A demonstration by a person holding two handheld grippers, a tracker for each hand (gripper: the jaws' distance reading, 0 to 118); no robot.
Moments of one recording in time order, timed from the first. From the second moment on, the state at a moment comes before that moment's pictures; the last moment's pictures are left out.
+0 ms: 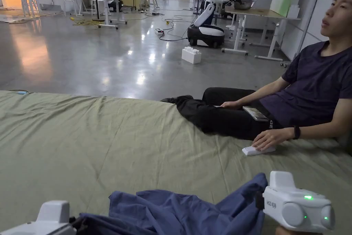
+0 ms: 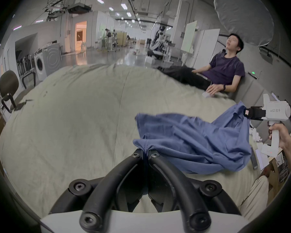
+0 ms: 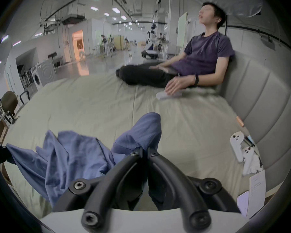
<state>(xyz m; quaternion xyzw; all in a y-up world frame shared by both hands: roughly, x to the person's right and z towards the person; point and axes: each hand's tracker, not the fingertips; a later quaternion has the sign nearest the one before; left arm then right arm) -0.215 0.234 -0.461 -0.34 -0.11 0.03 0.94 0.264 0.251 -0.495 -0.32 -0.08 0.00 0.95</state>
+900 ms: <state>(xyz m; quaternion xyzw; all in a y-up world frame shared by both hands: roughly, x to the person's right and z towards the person) -0.251 0.457 -0.524 -0.14 -0.07 0.03 0.99 0.248 0.467 -0.478 -0.11 -0.11 0.01 0.99</state>
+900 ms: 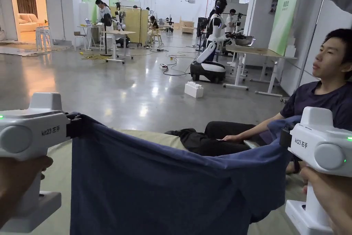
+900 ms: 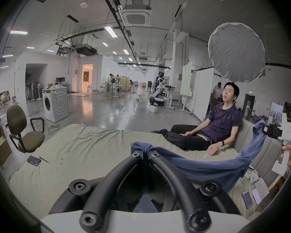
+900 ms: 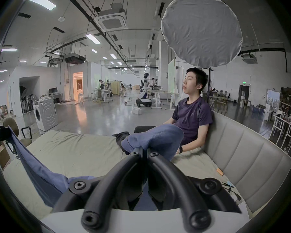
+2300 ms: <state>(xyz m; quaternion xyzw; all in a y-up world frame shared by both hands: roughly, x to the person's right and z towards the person) -0.275 0.296 -0.462 -0.22 -0.06 0.02 0.97 0.236 0.333 -0.410 -0.17 -0.14 0.06 0.97</state>
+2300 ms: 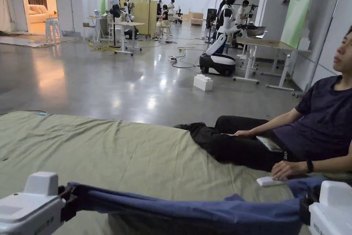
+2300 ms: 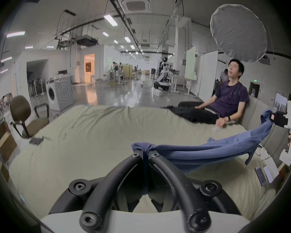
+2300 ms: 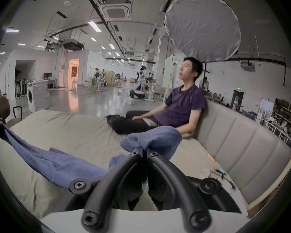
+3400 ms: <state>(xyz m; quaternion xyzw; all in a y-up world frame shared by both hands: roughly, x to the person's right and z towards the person) -0.242 0.135 -0.382 -0.45 0.00 -0.02 0.89 0.196 0.168 -0.312 -0.30 -0.13 0.08 0.94</state>
